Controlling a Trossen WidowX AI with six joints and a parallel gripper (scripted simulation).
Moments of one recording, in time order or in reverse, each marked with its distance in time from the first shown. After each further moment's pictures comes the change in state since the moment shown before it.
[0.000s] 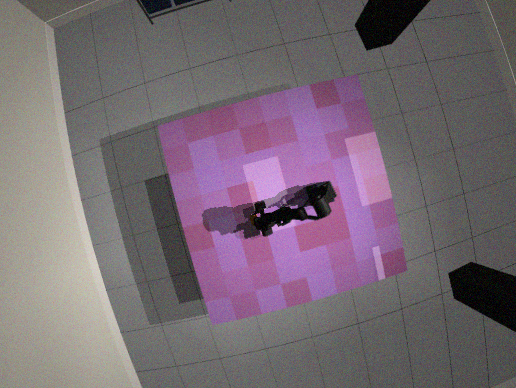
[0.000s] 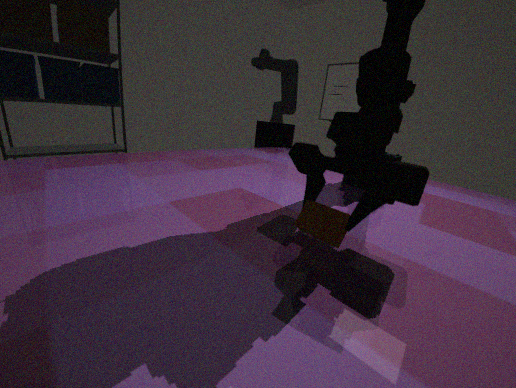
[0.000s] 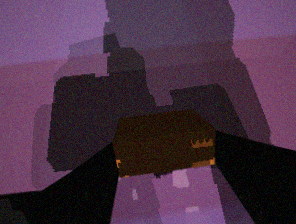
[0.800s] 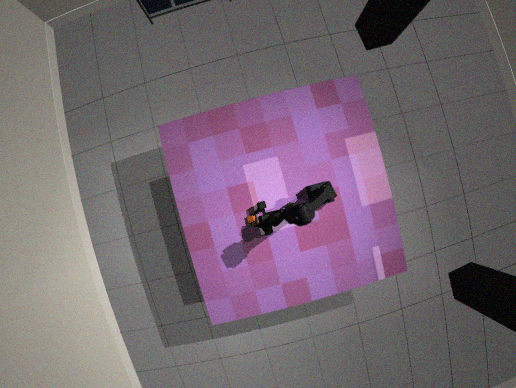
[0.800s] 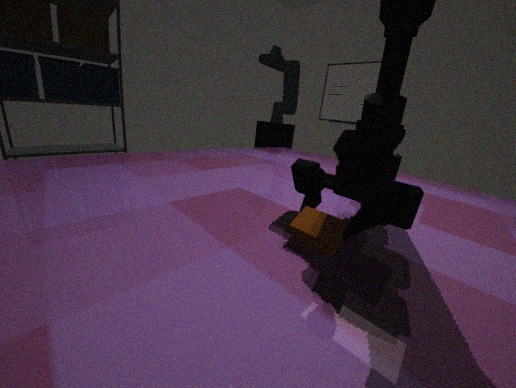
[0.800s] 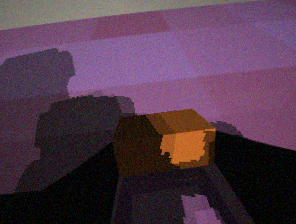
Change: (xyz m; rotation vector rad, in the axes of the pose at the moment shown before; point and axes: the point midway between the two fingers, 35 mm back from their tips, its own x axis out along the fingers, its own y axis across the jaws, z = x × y) arm 0.015 0.001 -0.010 0.003 -0.359 0.004
